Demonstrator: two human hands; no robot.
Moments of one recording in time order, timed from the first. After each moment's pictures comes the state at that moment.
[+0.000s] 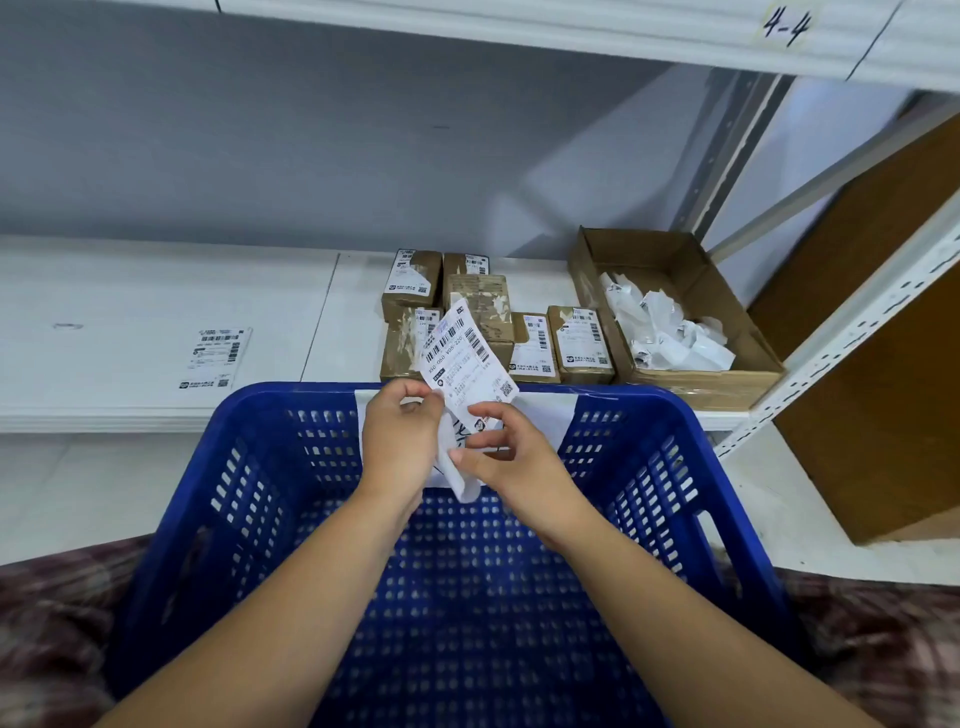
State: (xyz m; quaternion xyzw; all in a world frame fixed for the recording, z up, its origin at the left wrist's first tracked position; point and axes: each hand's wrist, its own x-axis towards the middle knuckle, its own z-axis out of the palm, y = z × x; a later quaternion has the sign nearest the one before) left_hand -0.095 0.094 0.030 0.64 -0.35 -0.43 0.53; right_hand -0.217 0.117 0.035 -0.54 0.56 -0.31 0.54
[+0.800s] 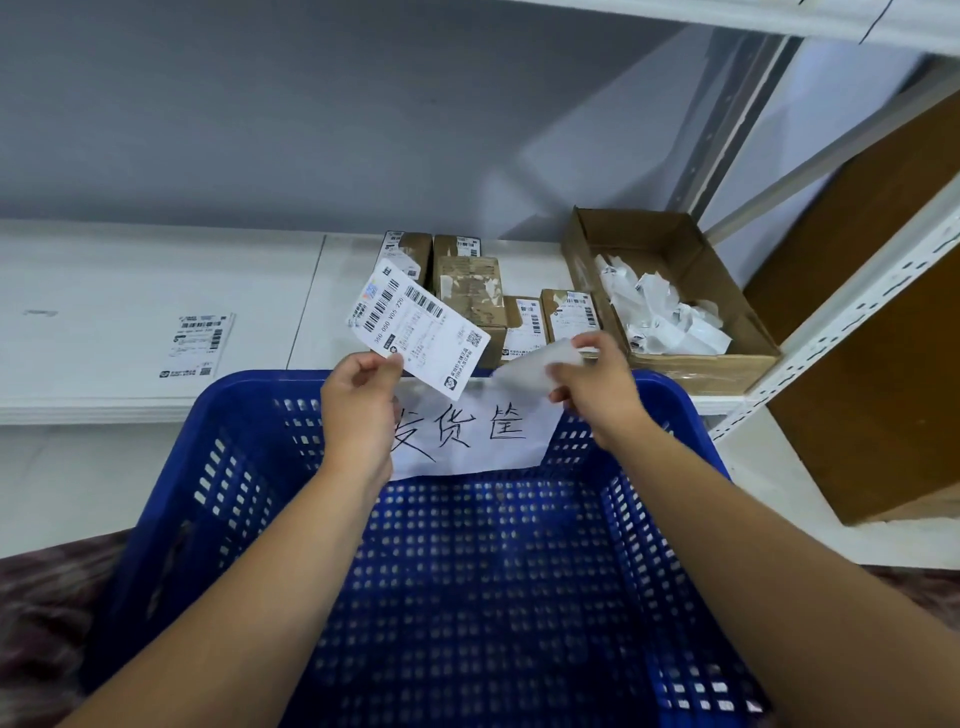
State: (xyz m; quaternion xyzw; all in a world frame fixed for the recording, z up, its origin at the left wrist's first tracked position) left_hand -0.077 0.084 0.033 0.59 -0.27 -0.45 0.61; right_hand -0.278 0.043 0.039 -0.44 0.69 -0.38 0.43
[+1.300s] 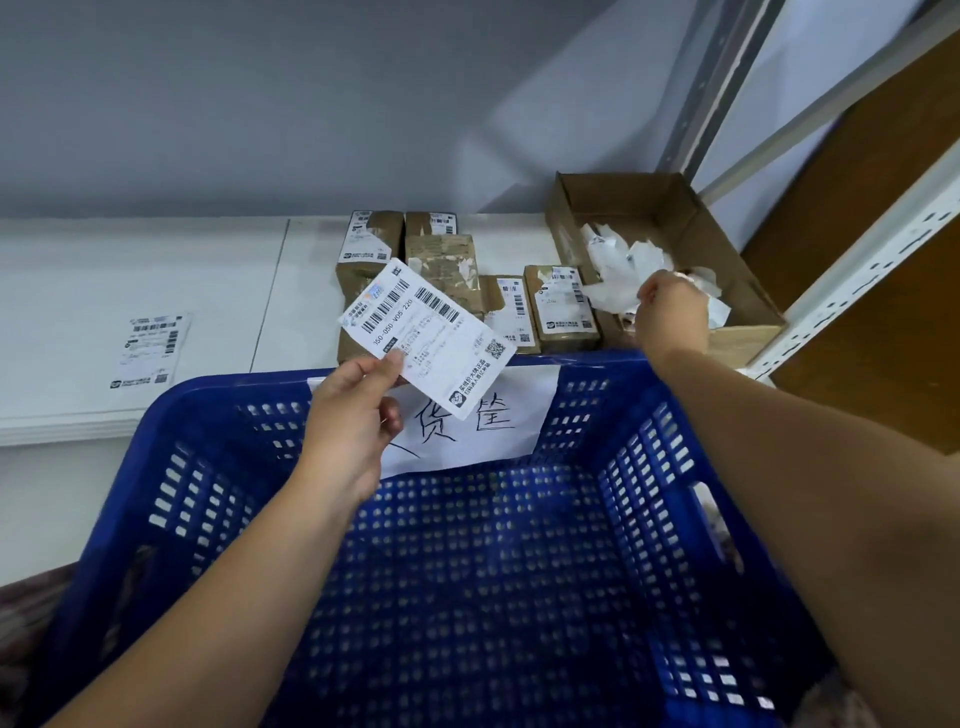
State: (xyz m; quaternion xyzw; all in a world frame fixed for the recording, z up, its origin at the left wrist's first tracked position) left_hand -0.091 0.071 0.024 0.55 -0.25 -0.57 0.56; right_hand -0.375 -0.044 0.009 -0.55 0.79 -0.27 0.08
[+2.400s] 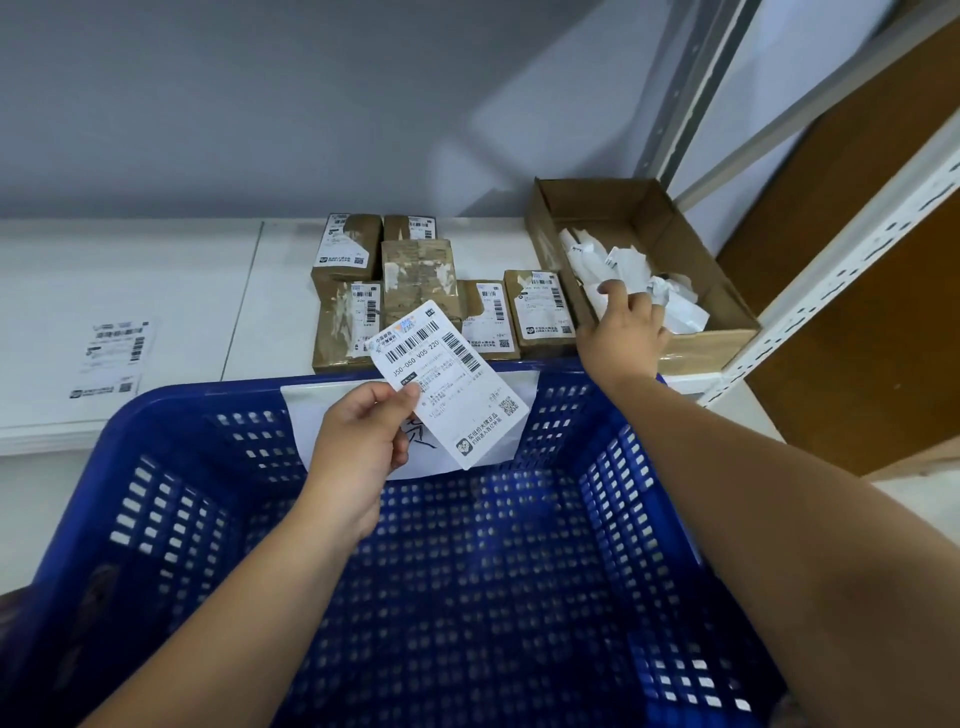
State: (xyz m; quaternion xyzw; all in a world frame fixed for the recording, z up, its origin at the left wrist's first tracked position) left_hand -0.112 0.081 0.017 0.58 -0.31 -0.57 0.49; right_hand -0.352 -0.033 -0.013 -0.58 0.79 -0.21 0.02
